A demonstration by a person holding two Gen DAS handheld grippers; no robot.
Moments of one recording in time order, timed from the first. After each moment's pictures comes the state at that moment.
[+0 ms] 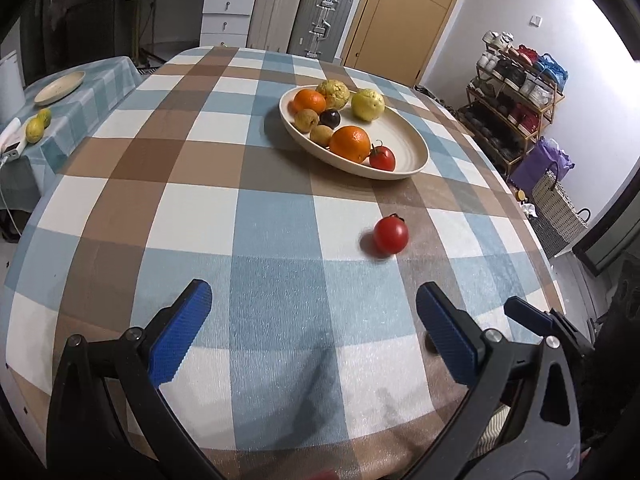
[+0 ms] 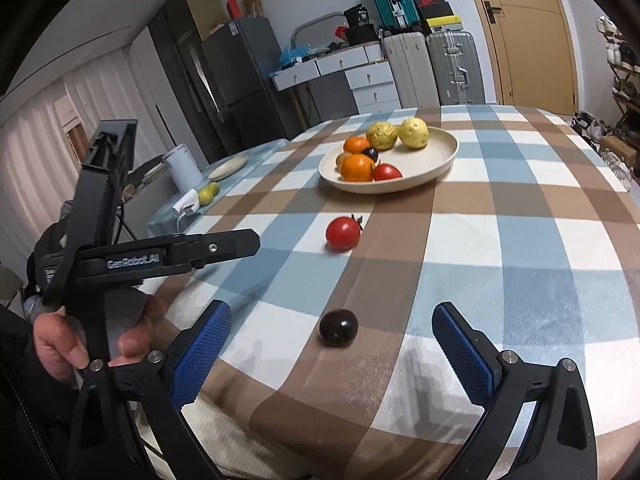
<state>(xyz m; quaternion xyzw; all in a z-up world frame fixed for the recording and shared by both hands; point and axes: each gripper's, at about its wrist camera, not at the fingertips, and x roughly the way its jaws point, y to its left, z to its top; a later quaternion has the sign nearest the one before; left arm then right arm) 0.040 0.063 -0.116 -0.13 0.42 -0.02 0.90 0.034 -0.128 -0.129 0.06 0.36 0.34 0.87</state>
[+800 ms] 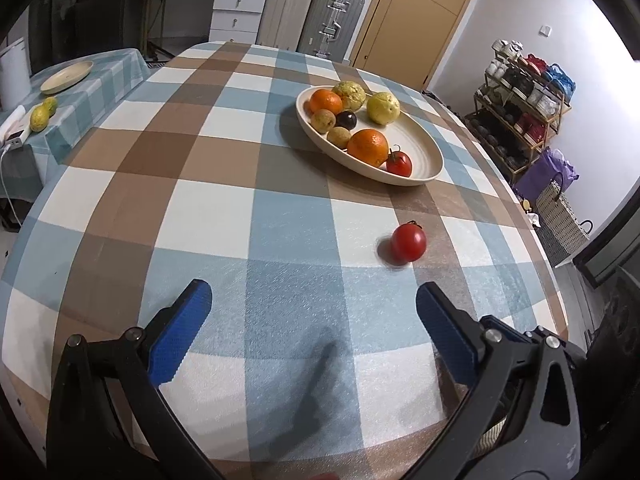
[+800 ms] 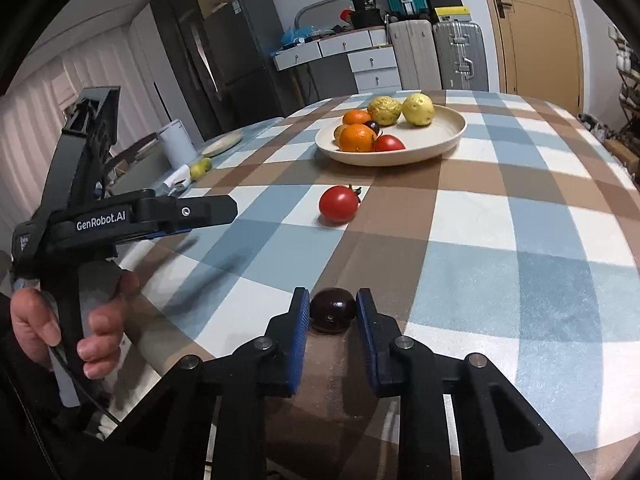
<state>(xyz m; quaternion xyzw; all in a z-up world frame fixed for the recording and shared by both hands) 0.049 0.075 -0.123 -0.15 0.42 -0.01 0.89 0.040 -0.117 -0.146 0.02 0.37 0.34 0.87</state>
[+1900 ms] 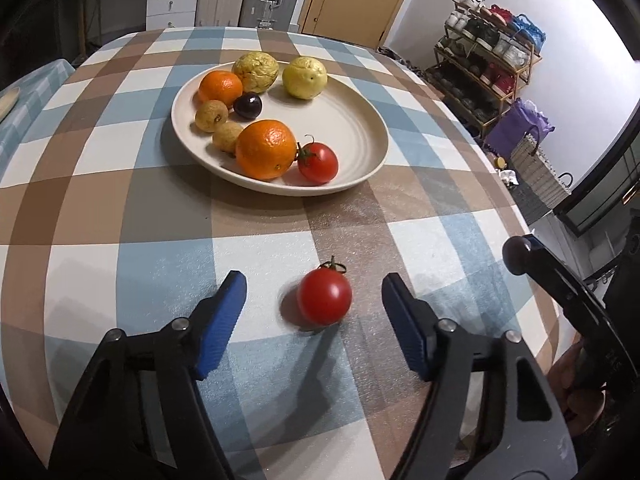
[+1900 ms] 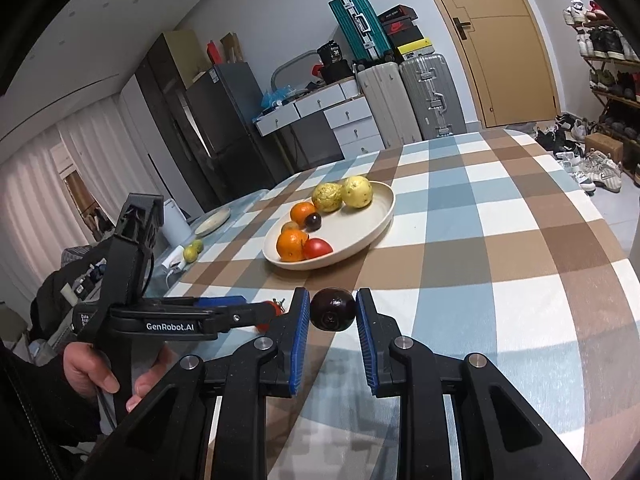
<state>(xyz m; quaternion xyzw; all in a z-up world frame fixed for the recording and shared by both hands) 0.139 0.011 -0.133 -0.11 0.47 -0.10 0.87 0.105 -0.197 -0.113 0.13 0.30 0.33 0.88</state>
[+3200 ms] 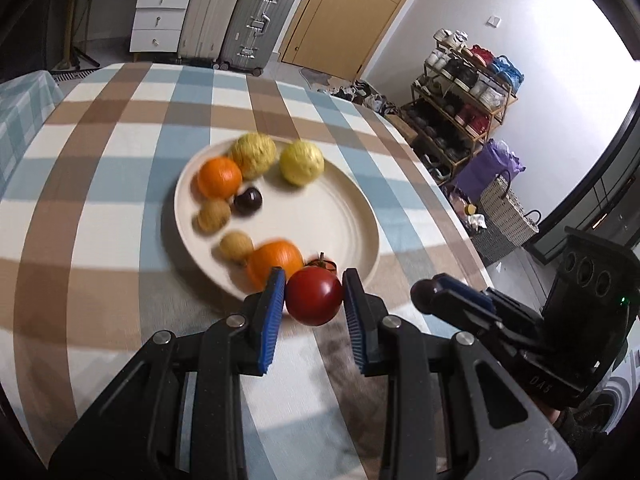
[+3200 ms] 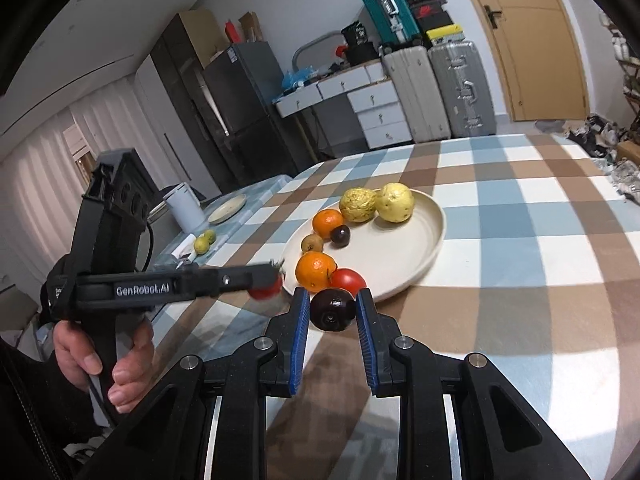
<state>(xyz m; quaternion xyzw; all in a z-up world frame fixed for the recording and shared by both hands) 0.192 0.057 -0.084 -0.16 0.42 -0.14 0.88 0.171 -0.139 -0.101 0.11 0.33 0.37 0.86</state>
